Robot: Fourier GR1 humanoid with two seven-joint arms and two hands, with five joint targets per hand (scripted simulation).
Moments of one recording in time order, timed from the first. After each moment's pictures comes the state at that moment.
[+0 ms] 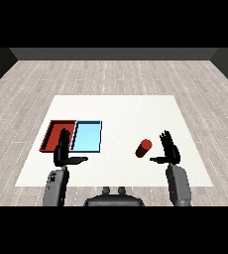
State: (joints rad) left arm 0.03 0.03 0.05 -1.62 0.05 -0.03 -0.38; right arm -0.07 -0.13 -0.23 -1.31 -0.20 0.34 -0.35
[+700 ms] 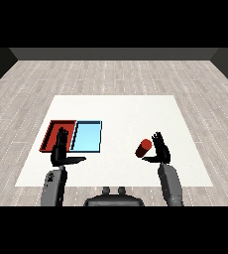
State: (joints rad) left arm 0.03 0.05 0.07 -1.64 0.08 -0.05 -0.36; right arm -0.11 -0.07 -0.17 -1.19 -0.20 0.29 -0.41
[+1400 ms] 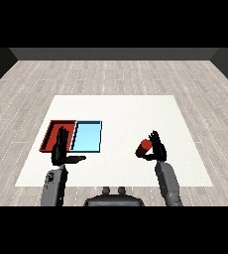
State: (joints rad) left arm 0.02 0.04 0.07 -1.64 0.09 -0.04 -0.34; right arm -0.16 -0.06 -0.15 -1.10 -0.22 0.26 -0.42
